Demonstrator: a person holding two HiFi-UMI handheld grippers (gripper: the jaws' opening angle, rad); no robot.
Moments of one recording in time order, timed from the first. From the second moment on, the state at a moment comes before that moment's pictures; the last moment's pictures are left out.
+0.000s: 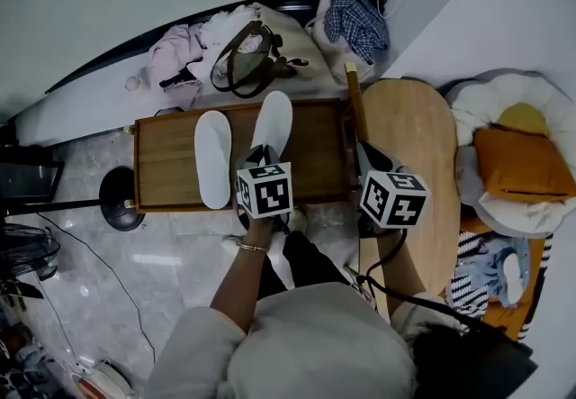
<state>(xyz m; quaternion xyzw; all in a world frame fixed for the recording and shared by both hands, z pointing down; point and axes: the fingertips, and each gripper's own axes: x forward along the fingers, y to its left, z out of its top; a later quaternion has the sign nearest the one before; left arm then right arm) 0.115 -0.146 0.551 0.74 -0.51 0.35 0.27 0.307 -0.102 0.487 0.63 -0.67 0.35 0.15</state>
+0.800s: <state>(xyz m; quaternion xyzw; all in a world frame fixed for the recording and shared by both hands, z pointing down) 0.070 -0.138 0.553 0.69 -0.57 0.31 0.32 0.243 -0.133 0.489 0.56 -0.74 0.33 0.19</state>
